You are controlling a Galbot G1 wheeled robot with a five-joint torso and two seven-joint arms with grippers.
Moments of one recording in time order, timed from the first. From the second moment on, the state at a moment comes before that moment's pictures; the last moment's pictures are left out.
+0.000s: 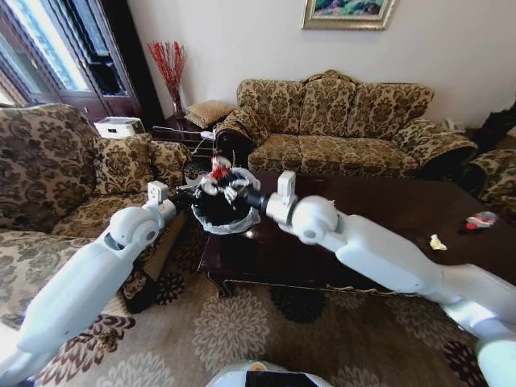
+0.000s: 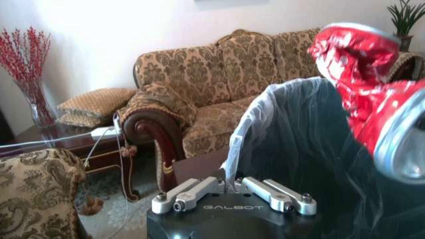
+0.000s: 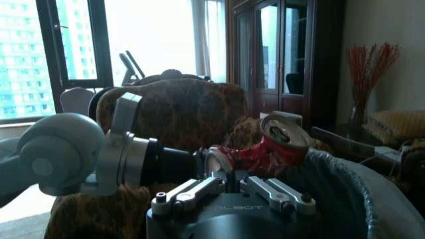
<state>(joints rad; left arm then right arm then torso) 0.80 -0.70 -0.34 -2.00 -0.80 0.57 -0.05 -0.09 0.92 -0.57 2.01 1.15 -0.35 0.11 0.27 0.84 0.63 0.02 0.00</state>
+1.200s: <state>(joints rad) 0.89 -0.73 -0.39 -2.04 -0.77 0.54 -0.10 -0.89 0.71 0.20 1.89 0.77 -0.25 0.26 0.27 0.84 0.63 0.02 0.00</state>
